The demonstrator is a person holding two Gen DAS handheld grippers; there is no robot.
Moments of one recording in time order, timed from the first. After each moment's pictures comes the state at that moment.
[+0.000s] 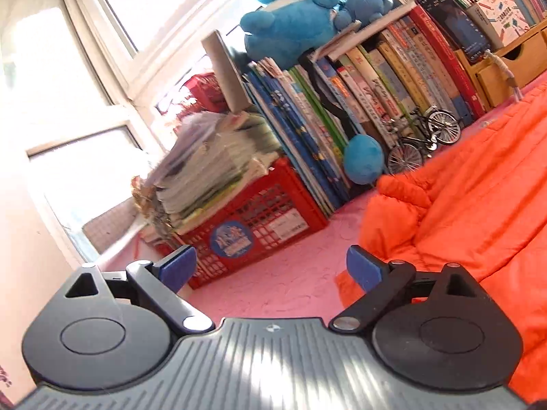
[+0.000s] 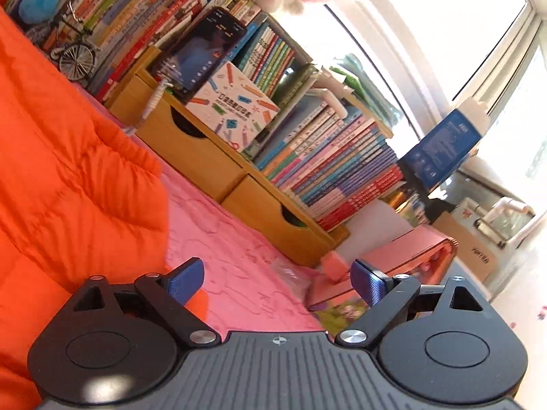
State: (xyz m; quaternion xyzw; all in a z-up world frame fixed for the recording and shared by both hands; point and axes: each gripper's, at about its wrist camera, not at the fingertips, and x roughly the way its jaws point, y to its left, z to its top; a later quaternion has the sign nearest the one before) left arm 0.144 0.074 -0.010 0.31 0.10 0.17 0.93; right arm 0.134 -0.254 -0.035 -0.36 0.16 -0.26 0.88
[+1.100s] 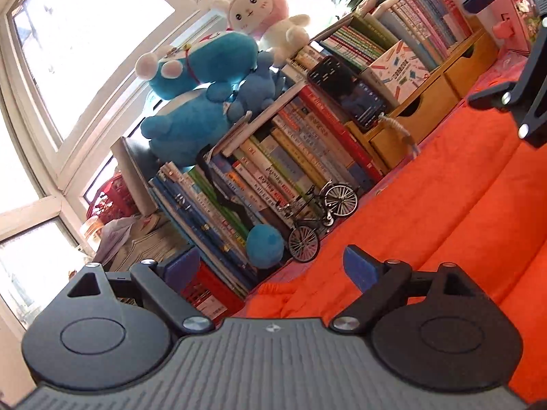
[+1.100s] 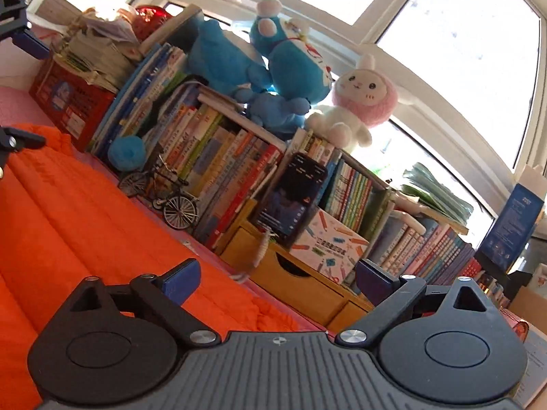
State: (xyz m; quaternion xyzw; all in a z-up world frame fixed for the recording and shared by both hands) left arm 0.139 -0.032 -0.006 0.37 0.08 -0.02 0.93; right arm 0.112 -0.160 0.015 -0.29 0.07 -0.02 0.95
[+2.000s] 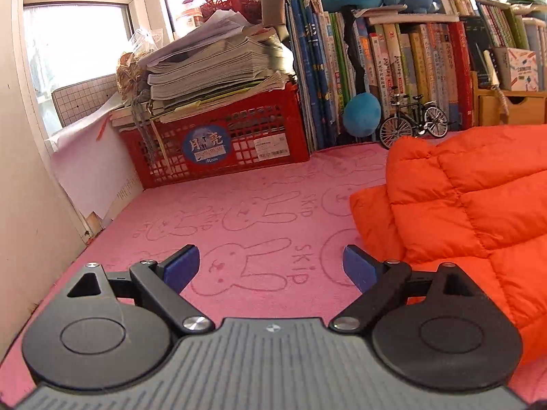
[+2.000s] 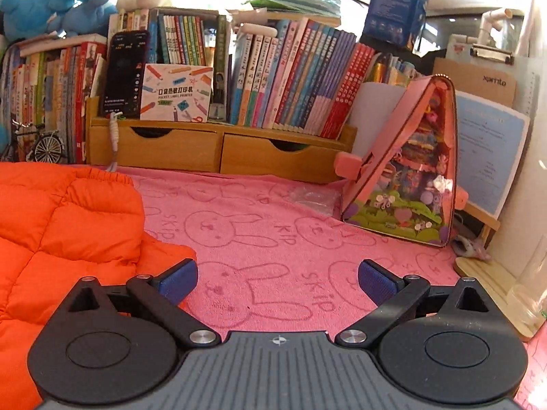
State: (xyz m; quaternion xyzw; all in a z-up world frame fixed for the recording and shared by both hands) left arm 0.108 0.170 -0.008 0.08 0.25 0.05 0.96; right arm 0.082 -0.348 -0.026 -0.01 0.24 -0.21 0.95
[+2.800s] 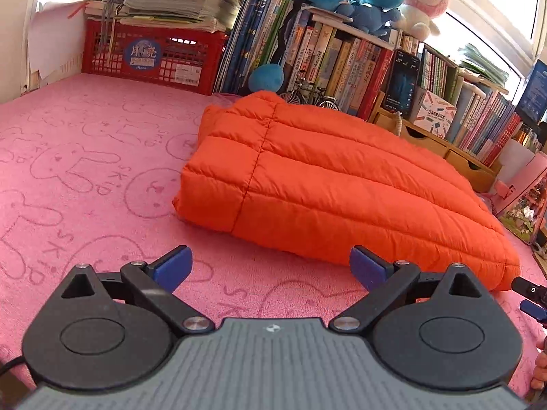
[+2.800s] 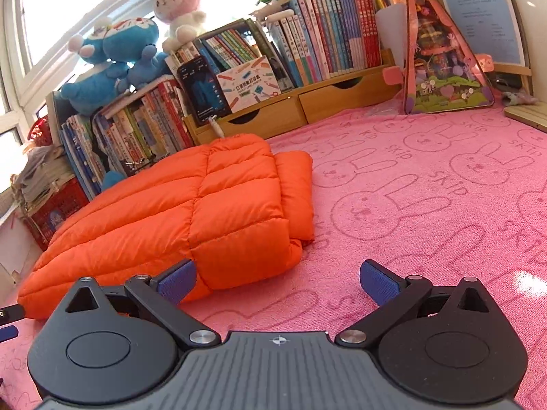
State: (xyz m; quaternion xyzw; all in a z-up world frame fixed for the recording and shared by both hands) left arm 0.027 0.091 -0.024 -0.13 0.33 -0.03 0.93; right arm -0.039 -0.304 -0.047 0.19 0.24 -0.05 0.95
